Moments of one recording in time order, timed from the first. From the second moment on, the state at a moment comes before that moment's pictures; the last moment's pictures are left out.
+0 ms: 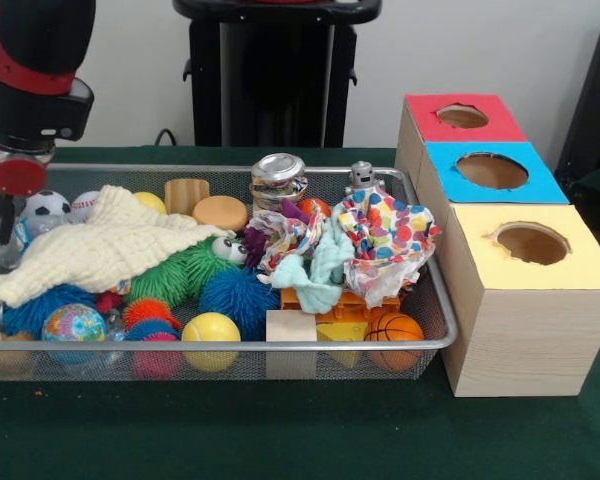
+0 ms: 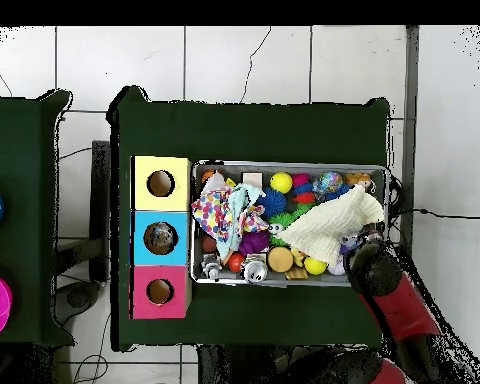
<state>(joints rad) -0.55 -0.40 -0.25 1.77 0.40 -0.07 1.92</state>
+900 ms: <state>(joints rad) -0.50 -0.39 -0.26 1.81 0.48 -0.09 1.92</state>
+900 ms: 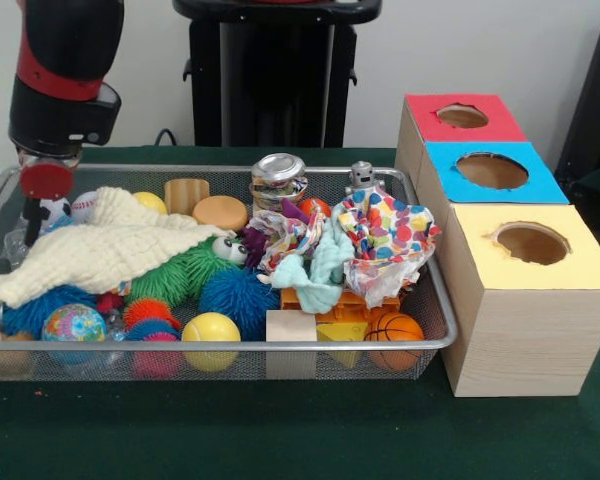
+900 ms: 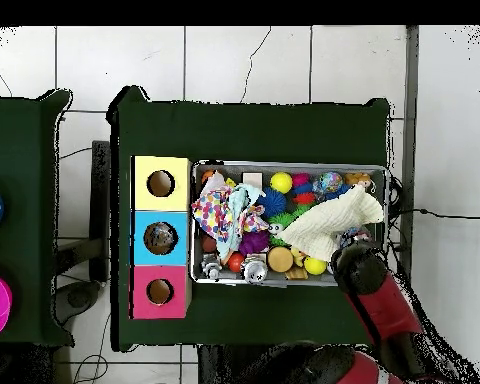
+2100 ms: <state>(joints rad) -0.75 -0.37 -0.01 1.83 0.32 -0.27 1.93</state>
